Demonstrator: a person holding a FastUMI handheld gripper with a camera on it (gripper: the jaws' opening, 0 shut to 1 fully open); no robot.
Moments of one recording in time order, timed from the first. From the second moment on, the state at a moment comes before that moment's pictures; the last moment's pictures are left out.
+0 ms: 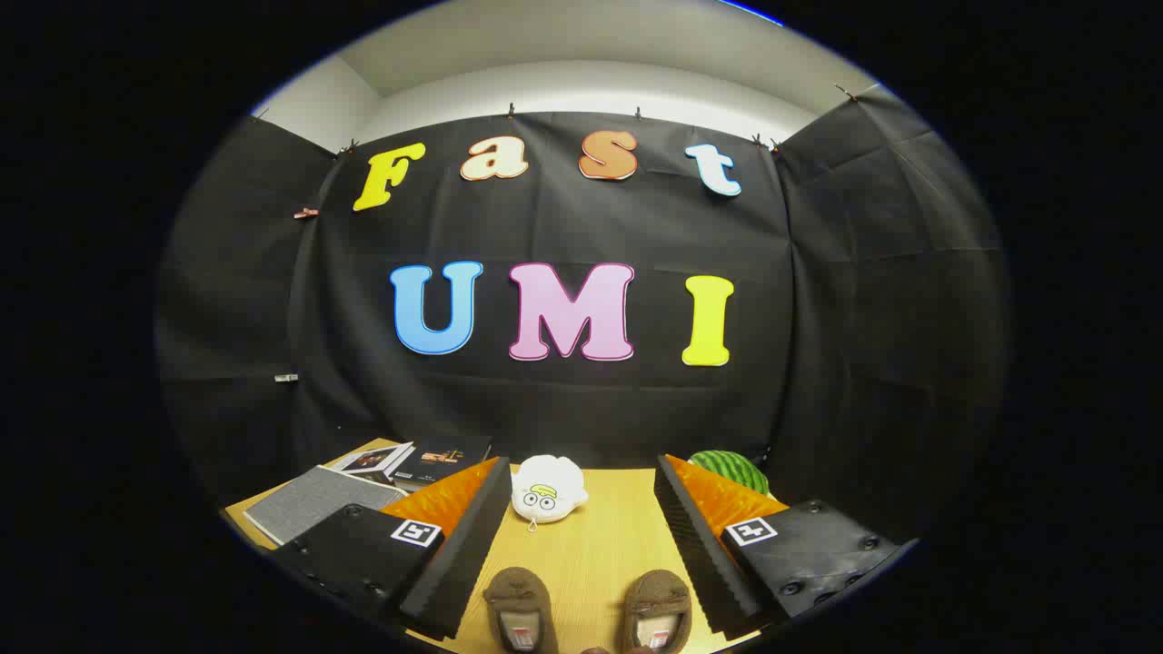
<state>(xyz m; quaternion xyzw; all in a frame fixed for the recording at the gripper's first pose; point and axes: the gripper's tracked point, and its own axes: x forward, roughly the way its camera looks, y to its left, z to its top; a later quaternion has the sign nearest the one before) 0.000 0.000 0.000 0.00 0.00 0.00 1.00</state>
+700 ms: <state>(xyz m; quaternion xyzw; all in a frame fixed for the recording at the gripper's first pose) 0.005 0.005 -0.021 0.02 0.04 0.01 1.00</state>
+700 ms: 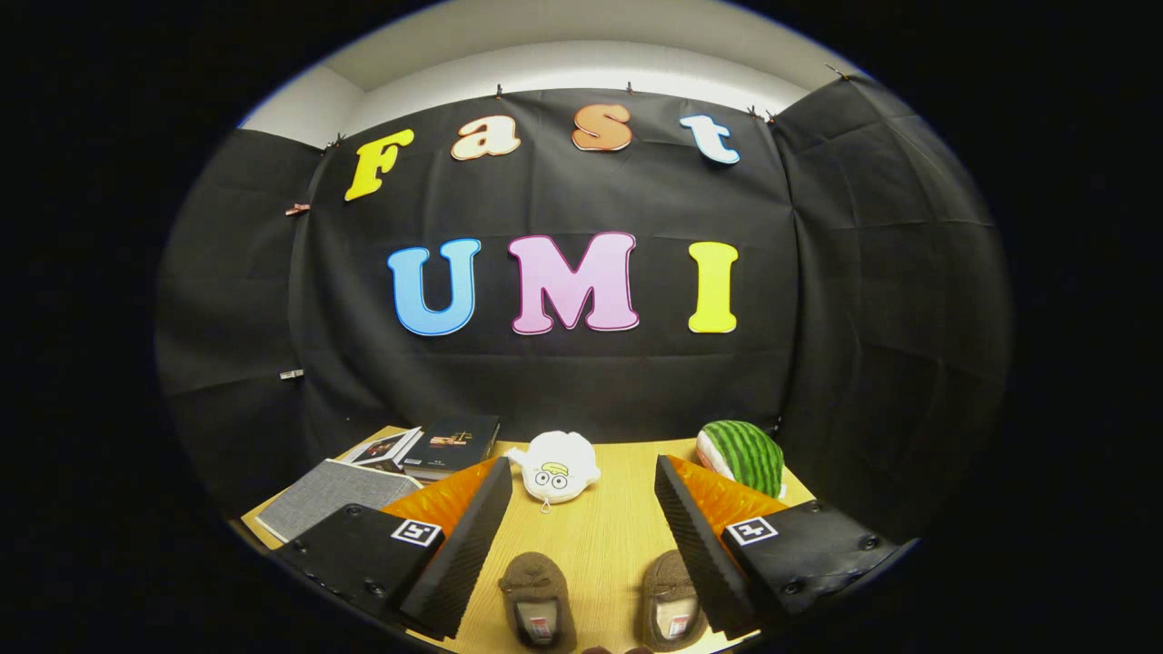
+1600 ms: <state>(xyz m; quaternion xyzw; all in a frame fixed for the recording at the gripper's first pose) 0.013 0.029 -0.066 0.04 0.13 0.04 0.99</state>
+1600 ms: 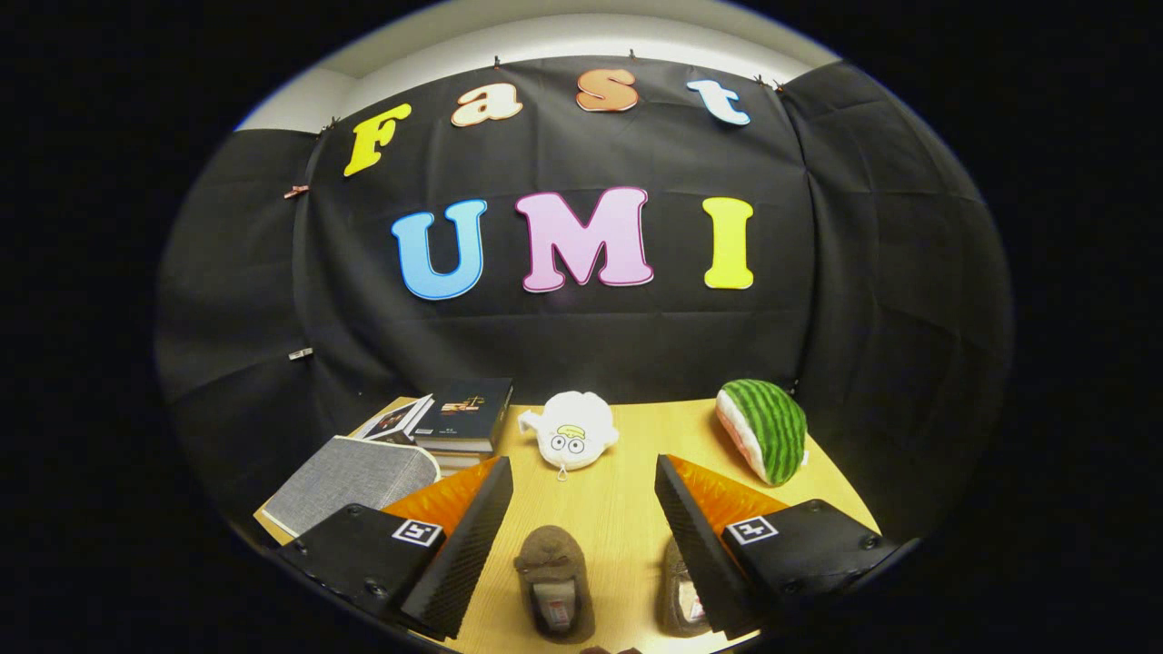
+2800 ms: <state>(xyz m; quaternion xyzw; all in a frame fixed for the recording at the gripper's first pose) -0.030 0.234 -0.203 0.38 0.45 0.30 0.75</state>
